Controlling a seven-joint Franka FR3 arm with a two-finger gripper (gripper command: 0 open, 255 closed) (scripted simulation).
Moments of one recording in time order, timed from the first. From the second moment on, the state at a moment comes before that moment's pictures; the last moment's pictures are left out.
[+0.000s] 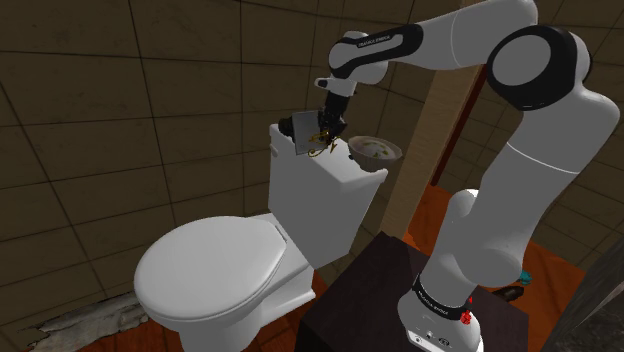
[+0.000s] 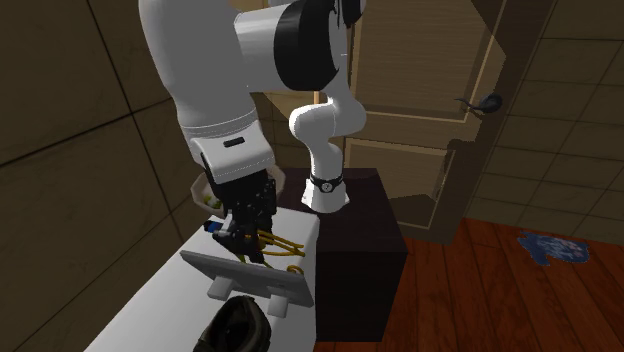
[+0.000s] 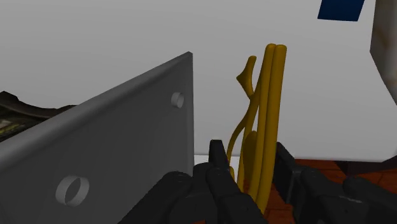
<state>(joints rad) 0.33 -0.10 -0.62 -2.03 0.10 1.96 -1.61</state>
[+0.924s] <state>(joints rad) 0.34 -0.11 -0.62 -1.97 0.09 1.89 -1.59</state>
